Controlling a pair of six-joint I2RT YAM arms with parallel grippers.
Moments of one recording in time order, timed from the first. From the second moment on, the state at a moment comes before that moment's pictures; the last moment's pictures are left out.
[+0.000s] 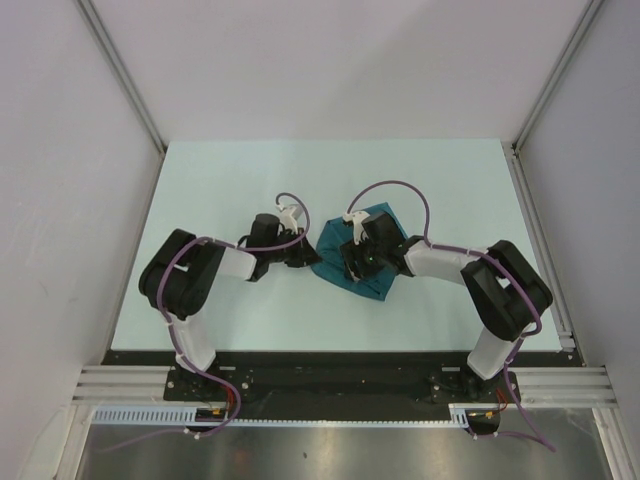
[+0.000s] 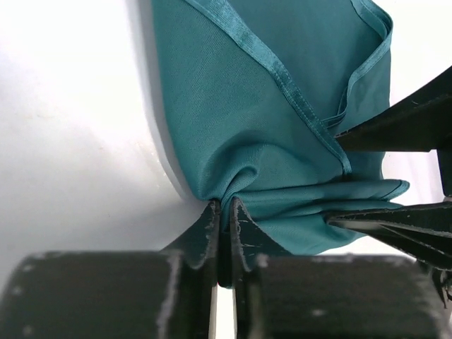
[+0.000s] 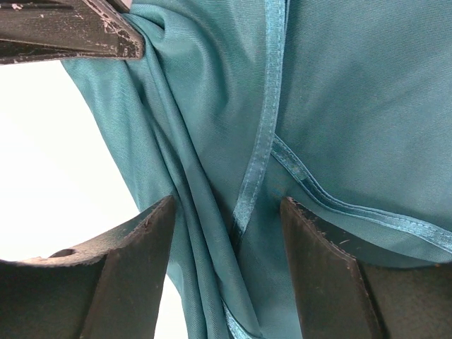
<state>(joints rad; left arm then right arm) -0.41 1.84 0.71 0.52 0.51 -0.47 0.65 1.72 0.93 -0.07 -0.17 0.12</state>
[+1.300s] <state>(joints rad) -0.42 1.88 1.02 -0.09 0.47 -0.50 0.83 1.73 0.94 -0.05 -0.05 -0.15</state>
